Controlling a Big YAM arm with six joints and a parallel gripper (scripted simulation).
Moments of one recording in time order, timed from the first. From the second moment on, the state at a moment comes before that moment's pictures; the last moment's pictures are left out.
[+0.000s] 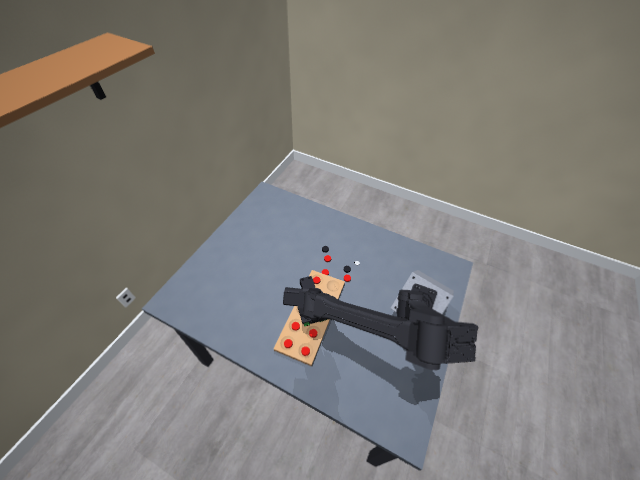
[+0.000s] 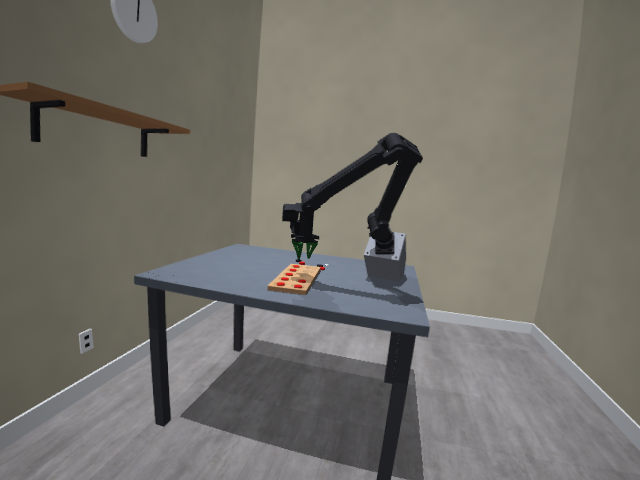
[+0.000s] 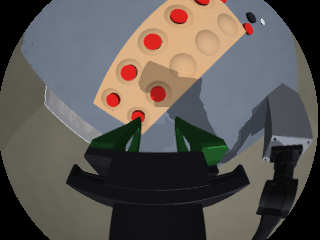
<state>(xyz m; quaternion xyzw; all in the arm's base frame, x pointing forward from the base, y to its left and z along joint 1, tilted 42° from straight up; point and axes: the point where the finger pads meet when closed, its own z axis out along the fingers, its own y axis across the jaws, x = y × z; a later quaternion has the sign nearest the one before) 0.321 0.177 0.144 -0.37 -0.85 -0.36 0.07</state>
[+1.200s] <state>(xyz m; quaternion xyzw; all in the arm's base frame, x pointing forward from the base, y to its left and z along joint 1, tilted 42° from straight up) 0.350 0.166 0.161 -0.34 -0.87 -0.36 -0.01</state>
